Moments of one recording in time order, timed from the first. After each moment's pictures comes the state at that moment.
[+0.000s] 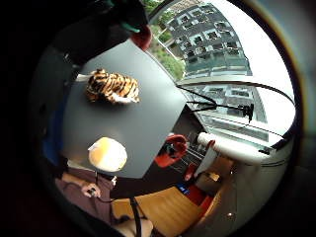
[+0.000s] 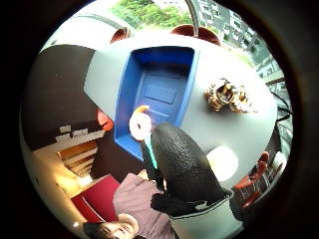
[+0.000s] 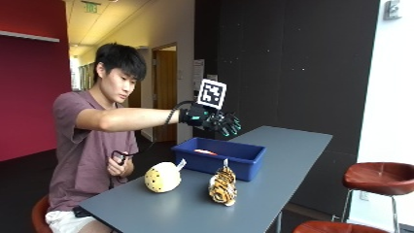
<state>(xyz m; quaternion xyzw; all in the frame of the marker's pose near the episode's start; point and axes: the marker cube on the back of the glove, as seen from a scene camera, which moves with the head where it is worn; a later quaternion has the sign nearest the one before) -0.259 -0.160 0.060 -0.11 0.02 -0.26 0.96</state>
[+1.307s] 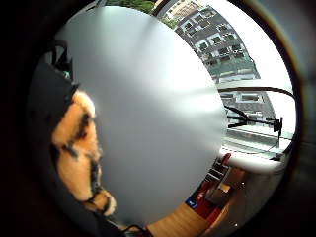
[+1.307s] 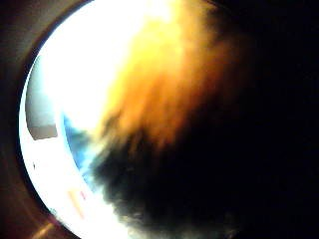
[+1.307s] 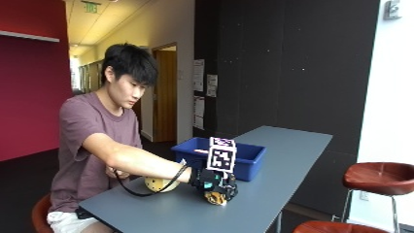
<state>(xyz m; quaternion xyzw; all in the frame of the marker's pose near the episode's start) -0.227 -0.225 0.282 -0.08 -0.06 -0.20 0.97</state>
